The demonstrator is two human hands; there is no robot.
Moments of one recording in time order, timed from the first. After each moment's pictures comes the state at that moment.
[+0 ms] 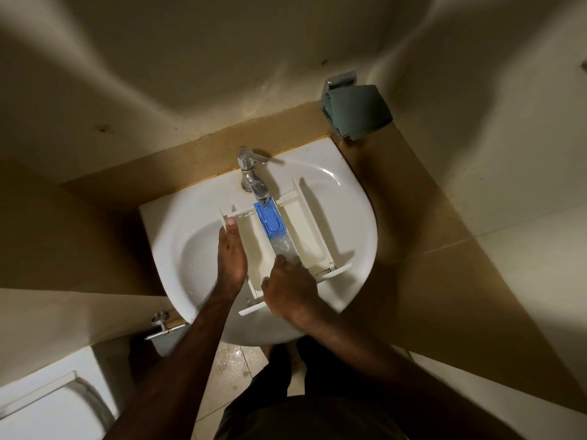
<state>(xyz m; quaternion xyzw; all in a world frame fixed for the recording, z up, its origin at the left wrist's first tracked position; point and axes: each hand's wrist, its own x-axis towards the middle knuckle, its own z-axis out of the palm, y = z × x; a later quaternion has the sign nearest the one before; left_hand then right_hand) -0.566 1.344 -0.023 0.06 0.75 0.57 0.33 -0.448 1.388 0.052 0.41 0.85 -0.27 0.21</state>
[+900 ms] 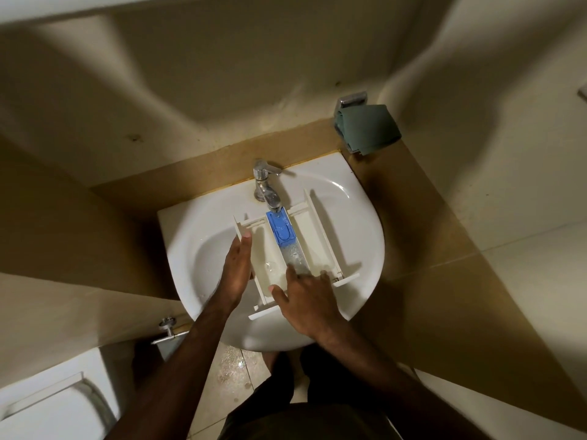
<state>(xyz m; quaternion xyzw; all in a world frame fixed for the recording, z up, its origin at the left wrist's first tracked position) -0.568 1.323 0.002 0.06 0.73 0.54 0.41 -0.420 1.391 0.053 0.32 0.91 -0.18 0.18</state>
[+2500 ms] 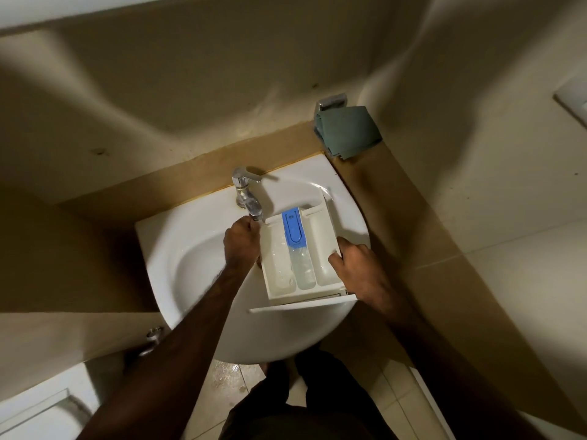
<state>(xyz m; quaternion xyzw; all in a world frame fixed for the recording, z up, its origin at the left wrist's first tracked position) -0.593 1.408 -0.022 0.21 0.88 0.36 0.24 -0.376 1.519 0.050 0.42 0.87 -0.25 0.09</state>
